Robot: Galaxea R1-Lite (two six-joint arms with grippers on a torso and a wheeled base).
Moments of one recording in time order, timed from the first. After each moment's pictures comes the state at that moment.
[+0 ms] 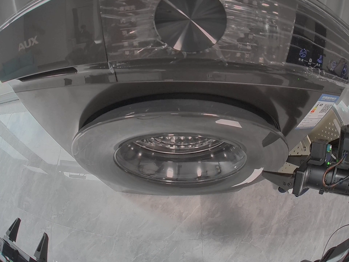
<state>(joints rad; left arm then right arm) -0.01 0.02 -0.02 0.01 -0.02 -0.01 0.36 1.30 -0.45 -0.52 0.23 0.04</state>
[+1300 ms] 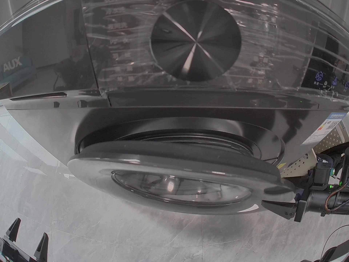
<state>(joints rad) -0.01 0.02 -0.02 0.01 -0.02 -0.01 0.47 1.20 -0.31 -0.52 0.23 0.05</state>
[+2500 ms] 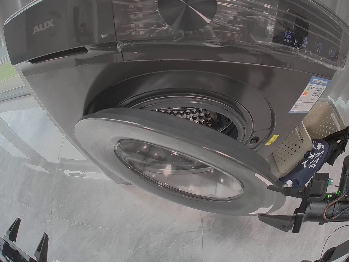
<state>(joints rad) -0.01 0.02 -0.02 0.01 -0.02 -0.01 0.53 1.18 -0.27 -0.51 0.23 0.05</state>
